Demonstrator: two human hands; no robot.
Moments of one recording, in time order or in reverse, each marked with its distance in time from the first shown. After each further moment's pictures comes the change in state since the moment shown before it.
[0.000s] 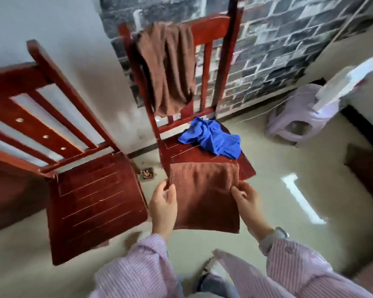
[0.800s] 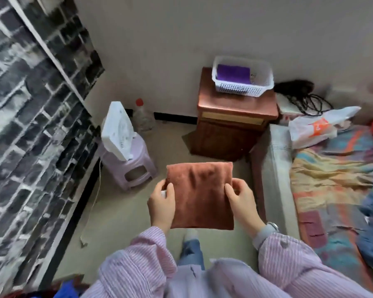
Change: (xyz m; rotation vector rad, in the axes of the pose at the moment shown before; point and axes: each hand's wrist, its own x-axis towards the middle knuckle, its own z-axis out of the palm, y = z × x) left_hand -0.186 0.343 0.563 0.242 -0.796 0.494; right_hand 0.124 0.059 -0.567 0.149 0.924 0.209
